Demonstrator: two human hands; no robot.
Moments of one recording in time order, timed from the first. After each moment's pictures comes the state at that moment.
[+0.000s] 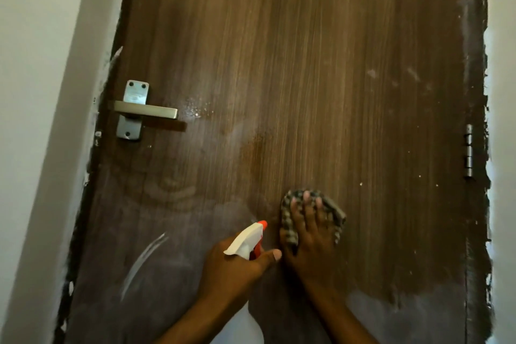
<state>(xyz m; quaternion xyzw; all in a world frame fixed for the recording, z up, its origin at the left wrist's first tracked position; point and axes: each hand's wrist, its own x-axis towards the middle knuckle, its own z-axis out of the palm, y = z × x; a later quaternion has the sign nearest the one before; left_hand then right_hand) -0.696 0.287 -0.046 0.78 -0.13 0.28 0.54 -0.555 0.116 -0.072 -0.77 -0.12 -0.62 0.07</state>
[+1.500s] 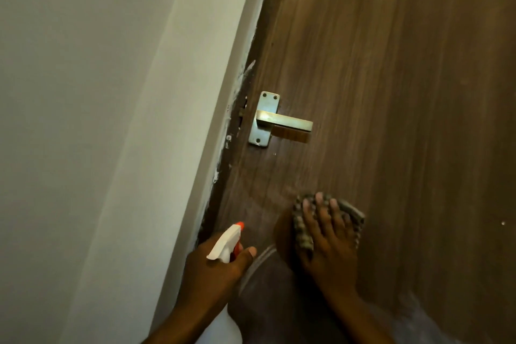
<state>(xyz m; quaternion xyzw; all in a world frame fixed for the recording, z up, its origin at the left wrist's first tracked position) -0.730 0.489 -0.069 0.71 0.09 0.34 0.61 -0.576 0.303 -0.063 -0.76 -0.23 -0.61 0.01</state>
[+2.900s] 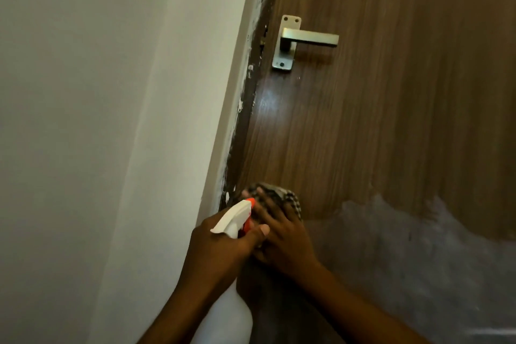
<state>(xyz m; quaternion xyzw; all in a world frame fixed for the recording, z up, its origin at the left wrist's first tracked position) -0.763 0.518 -0.182 0.74 0.05 0.34 0.58 -0.572 0.404 -0.207 -0.69 -0.40 -0.59 -0.13</state>
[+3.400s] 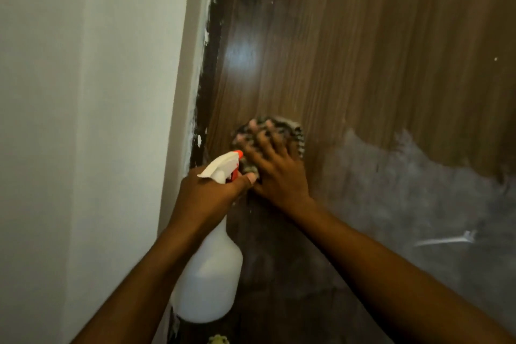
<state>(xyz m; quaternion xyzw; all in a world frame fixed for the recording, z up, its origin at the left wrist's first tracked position) -0.748 0.503 -0.205 0.74 -0.03 0.31 0.60 -0.578 0.372 -0.201 -0.73 -0.32 -0.60 -0.07</state>
